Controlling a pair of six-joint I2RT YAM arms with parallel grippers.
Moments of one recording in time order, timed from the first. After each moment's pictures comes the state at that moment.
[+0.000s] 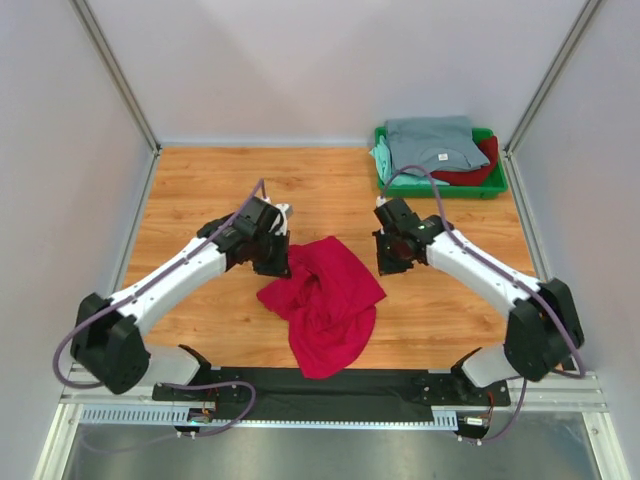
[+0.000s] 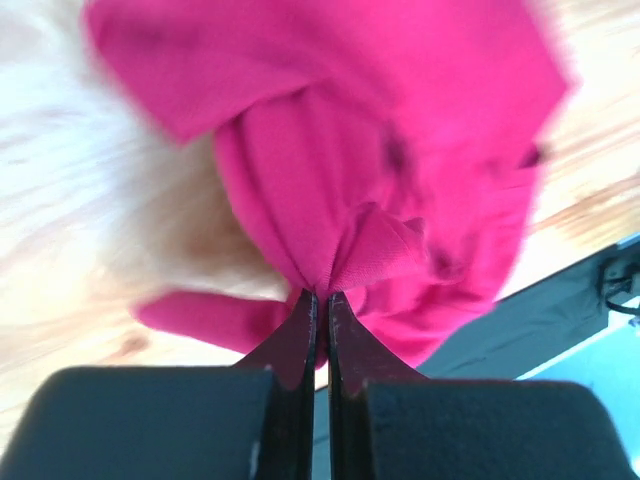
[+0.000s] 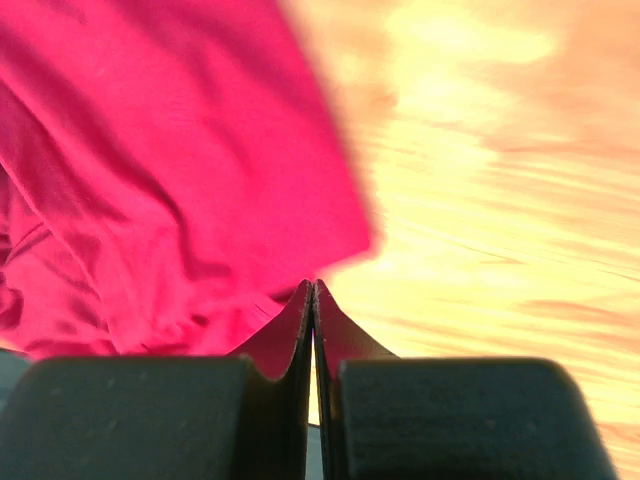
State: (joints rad) left arm -0.60 1.38 1.04 -0.72 0.19 -0.45; right arm 0.59 1.50 1.09 -0.77 0.02 0.45
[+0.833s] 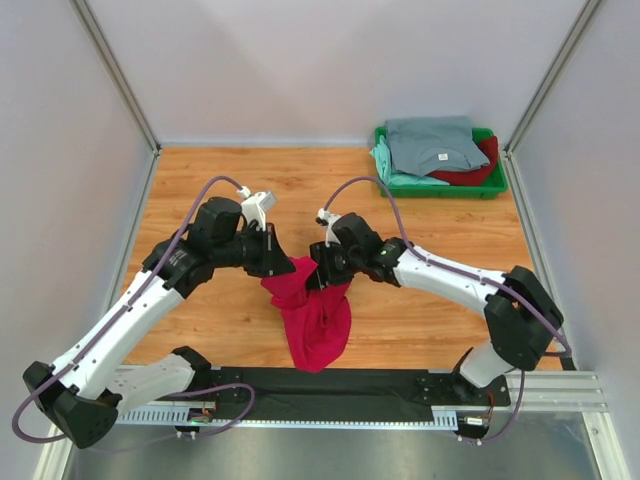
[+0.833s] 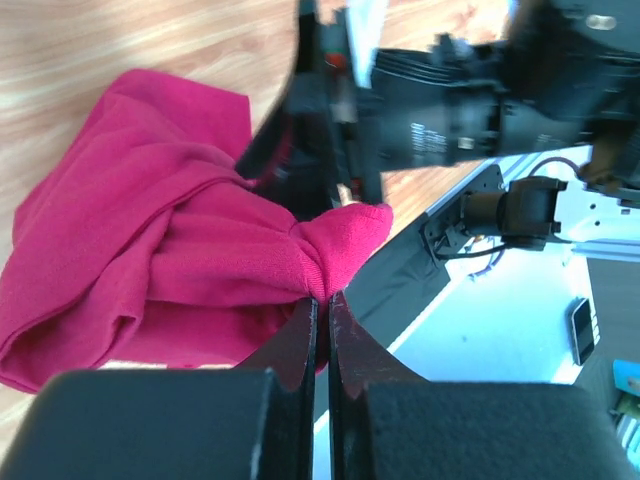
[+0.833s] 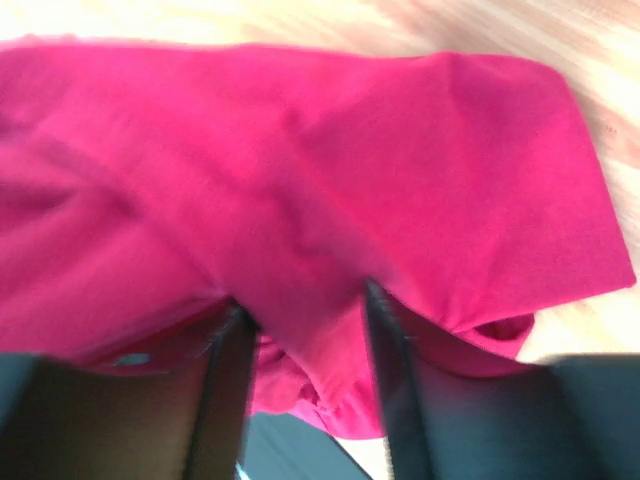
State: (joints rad) left arm -0.59 1.02 1.08 -0.71 0.39 -0.52; right arm 0.84 1.54 1.03 -0.27 -0.29 0.55
